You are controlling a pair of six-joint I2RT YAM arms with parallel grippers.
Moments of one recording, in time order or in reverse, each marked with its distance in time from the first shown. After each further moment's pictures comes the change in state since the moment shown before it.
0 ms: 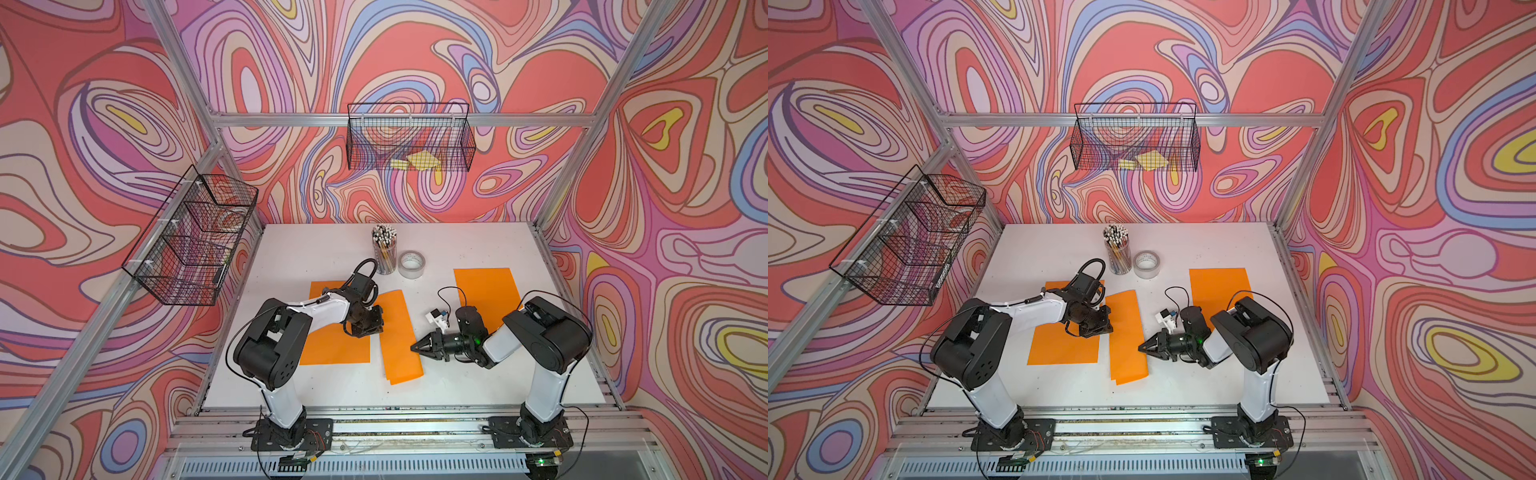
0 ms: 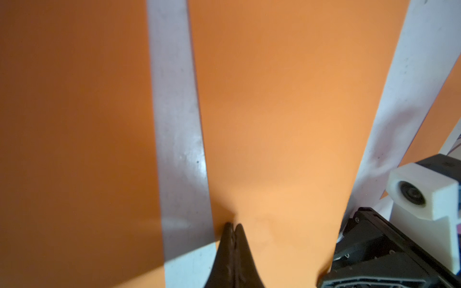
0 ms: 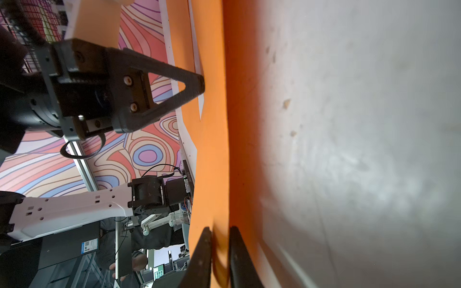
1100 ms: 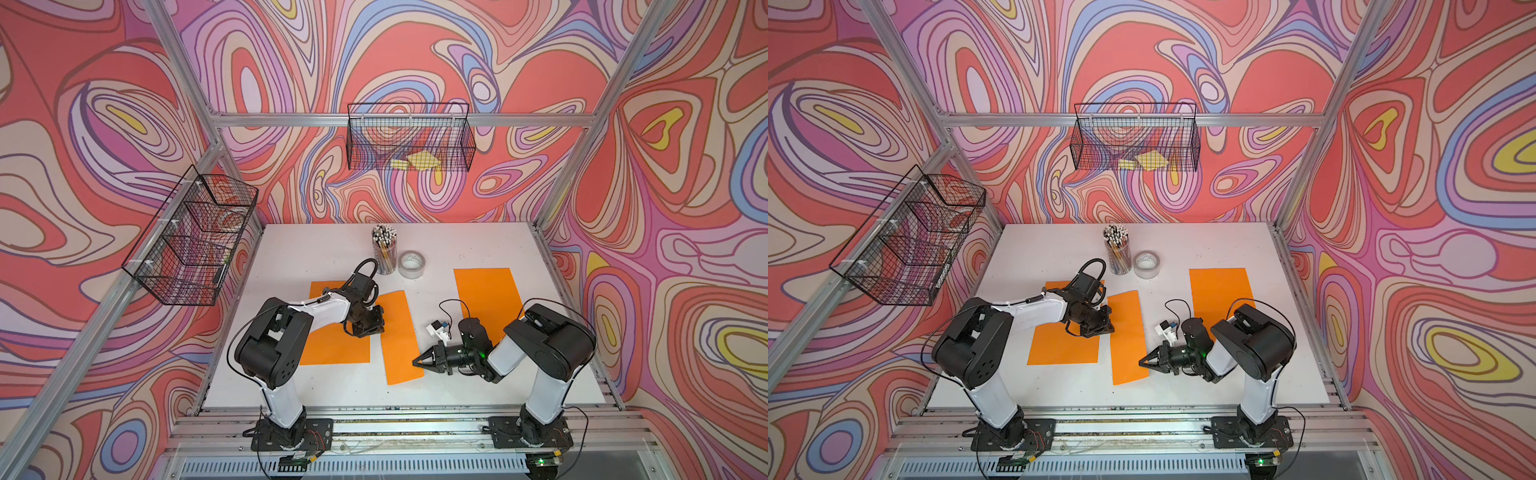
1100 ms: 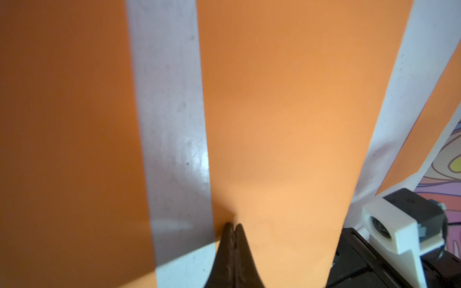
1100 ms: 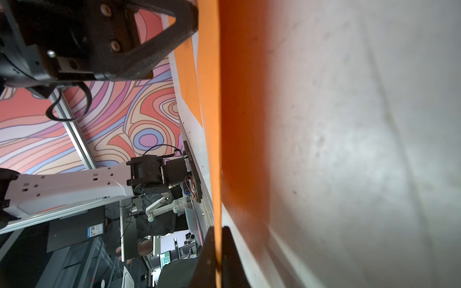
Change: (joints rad) left arm 0.000 0.012 0.003 0.008 0.023 0.000; right arm 0.068 -0.044 -0.117 0.104 0.008 0.064
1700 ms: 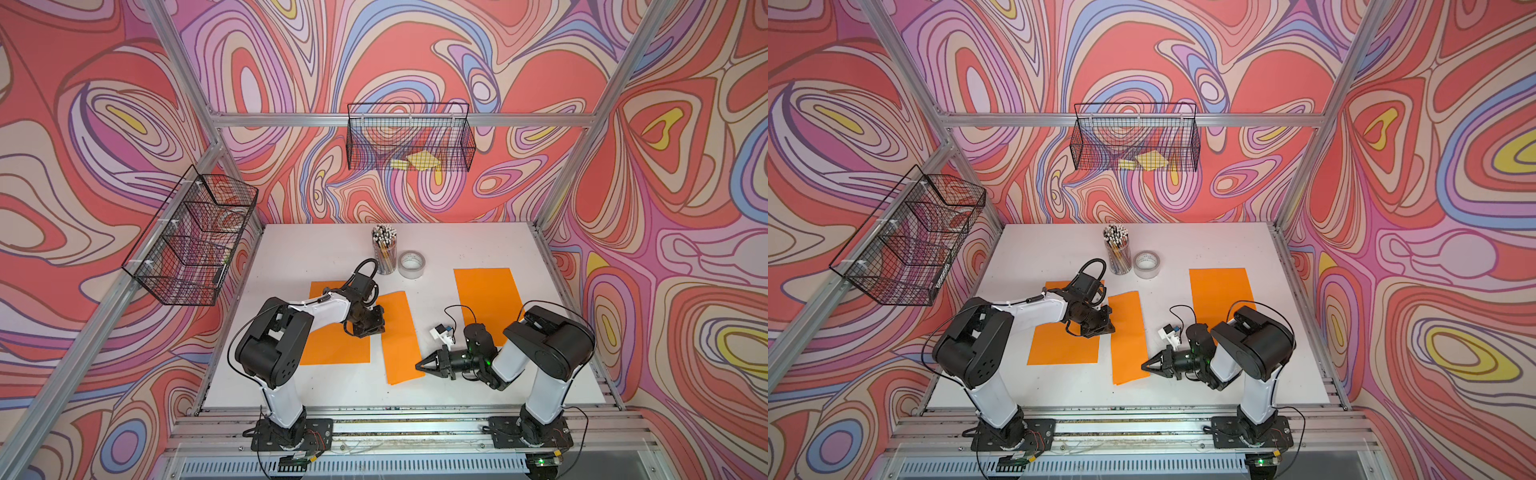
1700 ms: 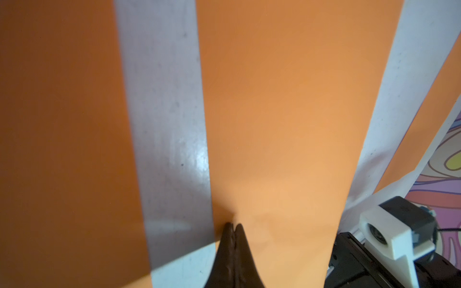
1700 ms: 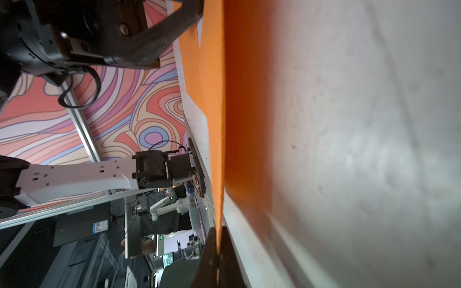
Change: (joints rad) left arm 0.000 0.004 0.000 0.004 0.010 0.000; right arm 0.005 -0.003 -0.075 0.110 0.011 0.045
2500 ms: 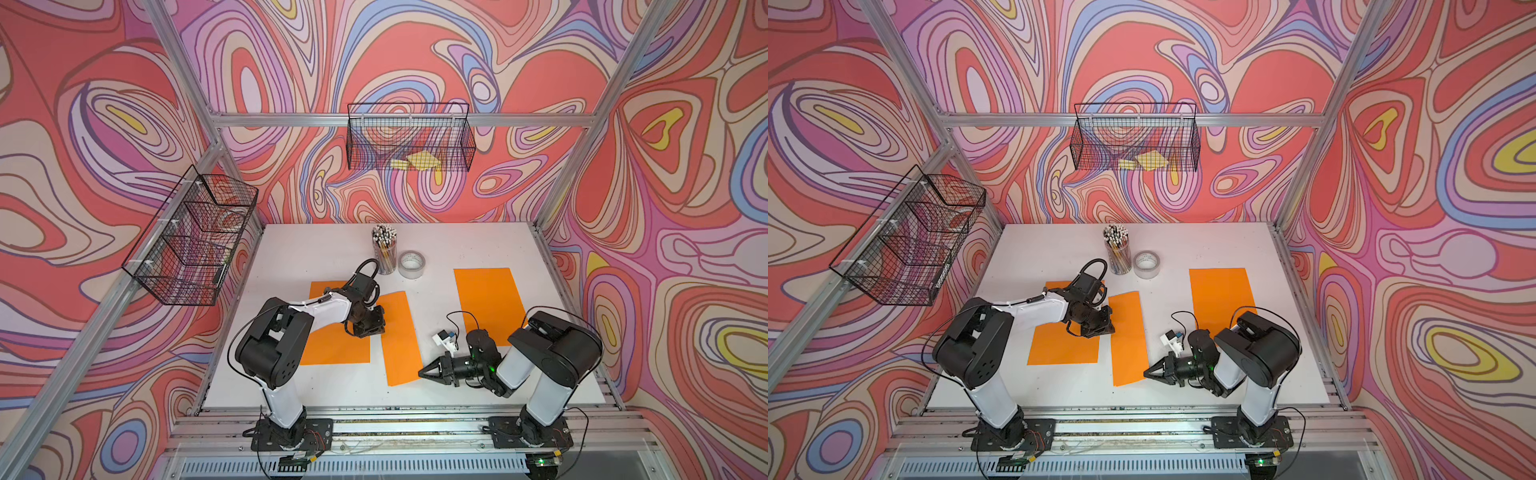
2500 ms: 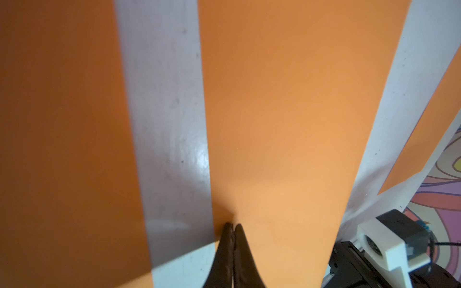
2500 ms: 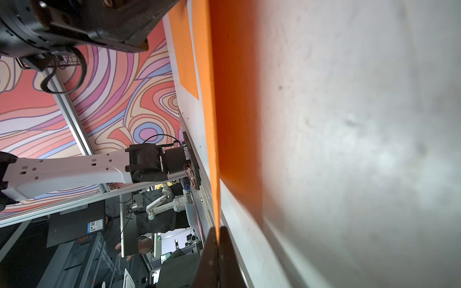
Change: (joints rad) left arm -0.008 -0.019 0.010 -0.029 -0.030 0.000; right arm 0.030 -0.048 -0.066 0.005 0.029 0.002
